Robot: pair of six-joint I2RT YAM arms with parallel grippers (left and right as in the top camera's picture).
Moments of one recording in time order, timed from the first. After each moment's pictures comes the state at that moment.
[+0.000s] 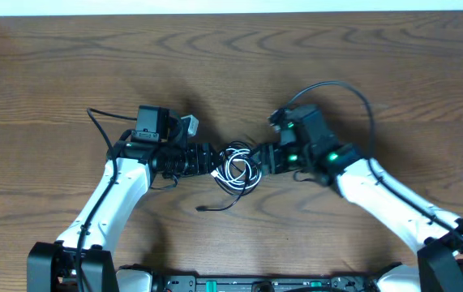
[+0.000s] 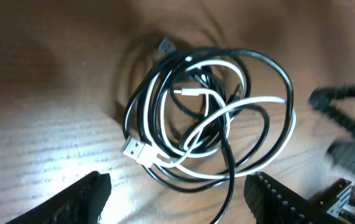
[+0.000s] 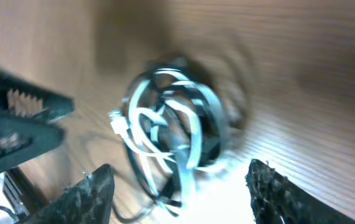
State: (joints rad) left arm -0.14 1.44 0.83 -0.62 0.57 -0.27; right arm 0.52 1.53 0.87 -0.27 -0.42 0.48
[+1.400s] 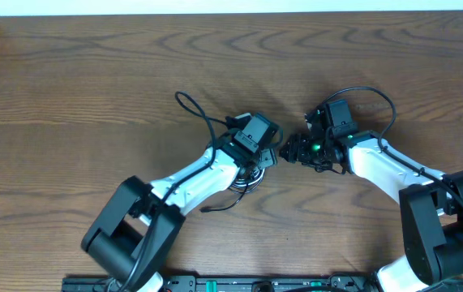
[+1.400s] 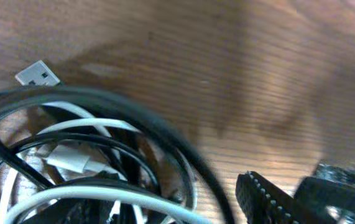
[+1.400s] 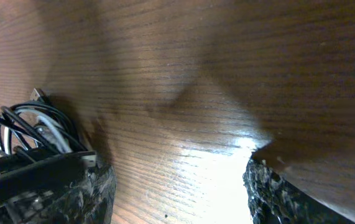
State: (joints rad) left arm -0.69 1.79 1.02 -0.38 -0.04 -0.93; right arm 0.31 1.73 0.87 -0.30 -0.42 0.53
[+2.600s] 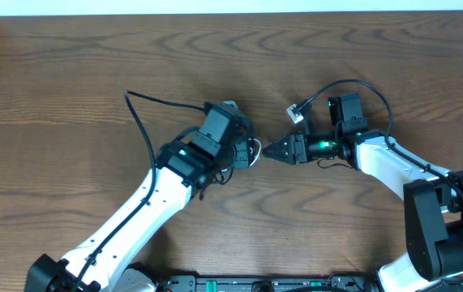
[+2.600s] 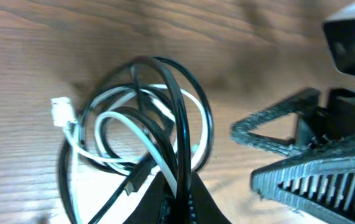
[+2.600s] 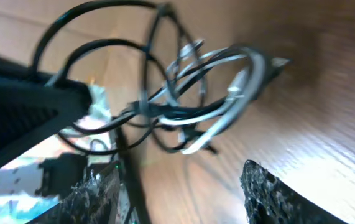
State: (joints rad) left arm -0.58 1.39 1.02 -0.62 0.07 -0.61; right arm 0.25 1.74 0.87 -0.15 -1.10 0.23
